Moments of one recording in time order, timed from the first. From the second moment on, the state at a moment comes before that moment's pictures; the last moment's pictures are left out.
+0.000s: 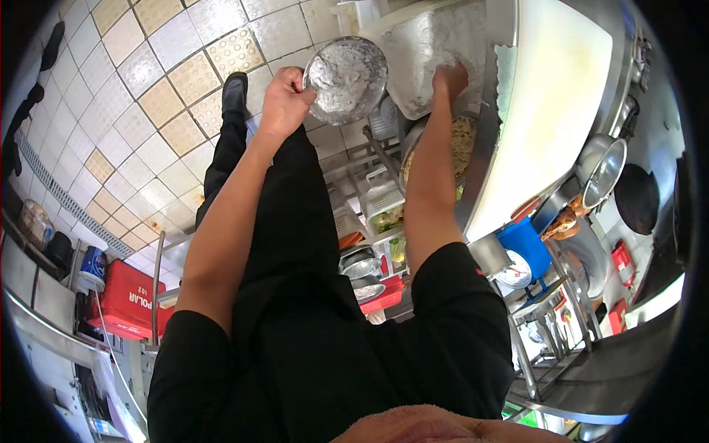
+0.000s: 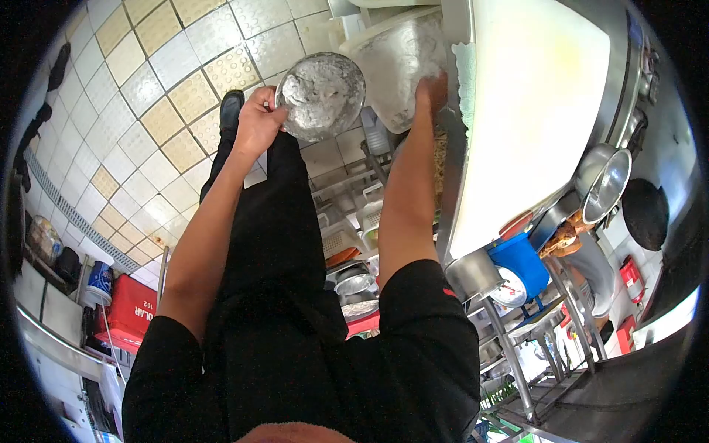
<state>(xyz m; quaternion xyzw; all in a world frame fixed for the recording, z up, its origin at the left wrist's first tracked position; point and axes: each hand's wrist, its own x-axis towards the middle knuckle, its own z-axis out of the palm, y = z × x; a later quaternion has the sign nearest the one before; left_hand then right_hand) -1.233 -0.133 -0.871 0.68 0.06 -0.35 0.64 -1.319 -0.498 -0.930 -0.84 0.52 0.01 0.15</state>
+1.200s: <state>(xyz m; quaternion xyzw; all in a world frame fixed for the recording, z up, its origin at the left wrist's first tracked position) -1.219 -0.116 -0.845 0.67 0.10 -0.37 0.64 -1.289 -0.451 -0.863 -0.75 0.50 -0.07 0.43</state>
